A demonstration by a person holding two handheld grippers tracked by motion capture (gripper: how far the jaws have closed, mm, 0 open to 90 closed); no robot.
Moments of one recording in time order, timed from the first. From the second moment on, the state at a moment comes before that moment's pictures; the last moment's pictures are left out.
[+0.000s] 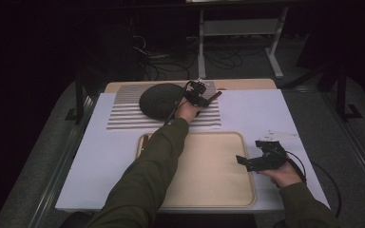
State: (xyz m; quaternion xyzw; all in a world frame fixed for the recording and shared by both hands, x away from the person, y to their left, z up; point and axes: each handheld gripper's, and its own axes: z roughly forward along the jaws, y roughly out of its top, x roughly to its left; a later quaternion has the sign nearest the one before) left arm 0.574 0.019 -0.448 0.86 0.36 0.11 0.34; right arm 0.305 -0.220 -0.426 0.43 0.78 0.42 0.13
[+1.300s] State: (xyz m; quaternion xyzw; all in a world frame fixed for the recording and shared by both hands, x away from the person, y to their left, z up) left arm 0.542 0.048 -0.391 0.86 0.36 0.09 0.36; right arm 0.305 -0.219 -0.427 0.43 0.79 0.42 0.14
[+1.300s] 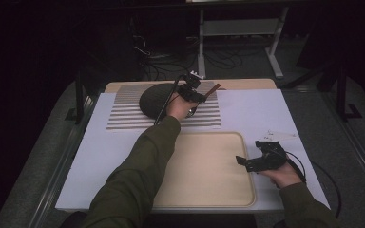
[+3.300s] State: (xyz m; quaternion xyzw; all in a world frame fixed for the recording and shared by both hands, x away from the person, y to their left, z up) left arm 0.360 0.212 -0.362 0.84 0.39 0.04 0.37; right arm 0.308 -0.212 -0.428 0.43 0.80 0.41 0.14
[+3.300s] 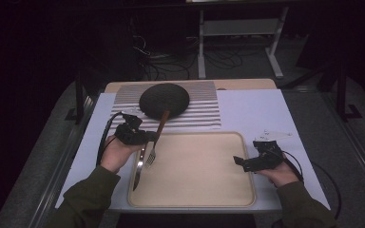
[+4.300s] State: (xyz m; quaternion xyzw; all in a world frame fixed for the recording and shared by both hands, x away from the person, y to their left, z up) left arm 0.364 0.183 -0.425 0.85 0.39 0.03 0.35; right arm 0.308 -0.212 -0.427 0.43 0.80 0.41 0.14
